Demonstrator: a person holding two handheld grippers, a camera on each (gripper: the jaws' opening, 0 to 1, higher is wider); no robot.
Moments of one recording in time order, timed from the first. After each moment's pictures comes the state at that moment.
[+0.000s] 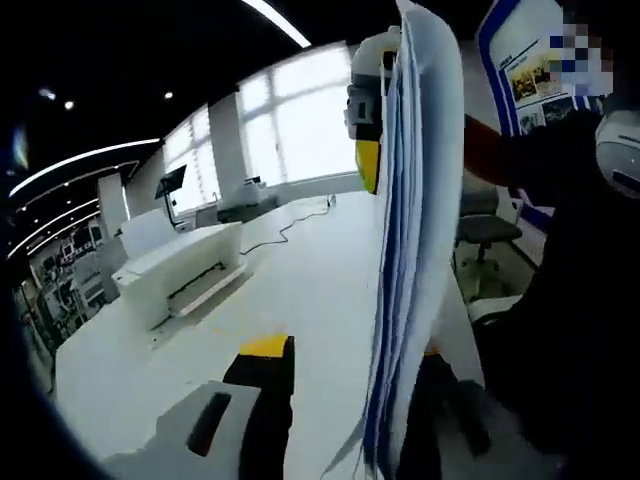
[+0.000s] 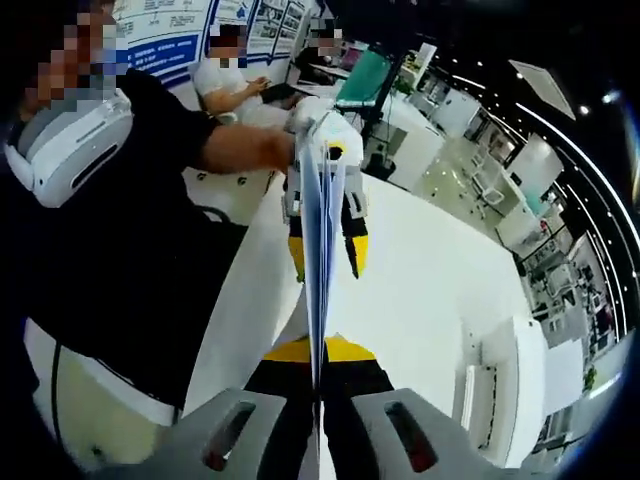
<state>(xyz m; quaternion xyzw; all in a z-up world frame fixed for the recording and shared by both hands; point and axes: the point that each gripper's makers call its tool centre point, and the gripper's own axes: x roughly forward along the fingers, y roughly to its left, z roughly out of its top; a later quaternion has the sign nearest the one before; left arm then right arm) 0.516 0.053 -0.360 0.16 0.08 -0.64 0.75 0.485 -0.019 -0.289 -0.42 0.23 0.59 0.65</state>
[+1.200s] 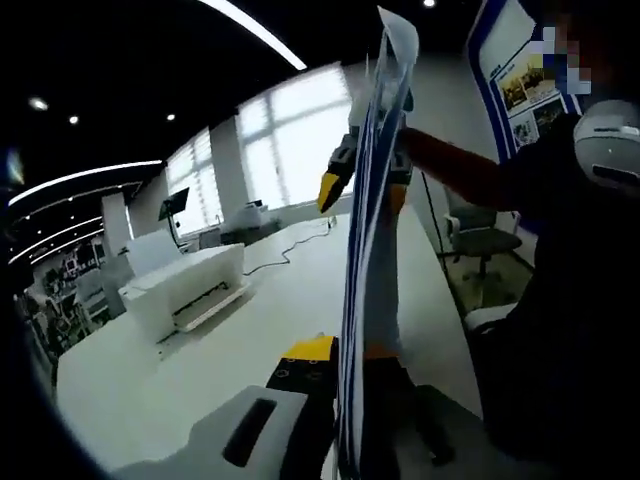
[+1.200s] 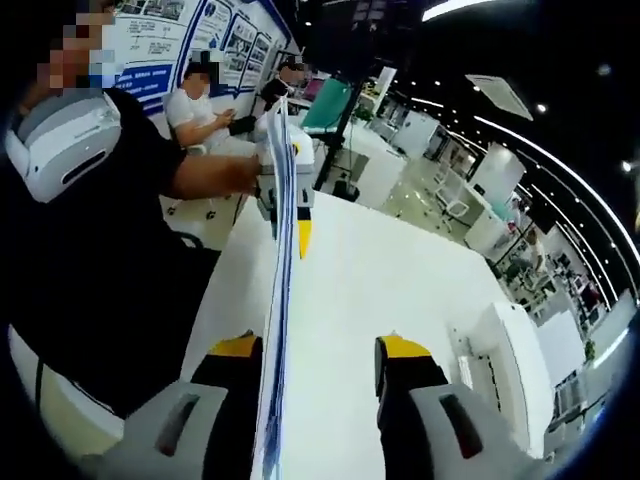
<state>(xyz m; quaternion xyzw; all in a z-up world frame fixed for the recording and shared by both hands) 0.509 0.072 -0.347 0.14 0.02 -0.62 0.77 0.495 -0.052 -0.300 -0.34 0.17 0.56 0.74</state>
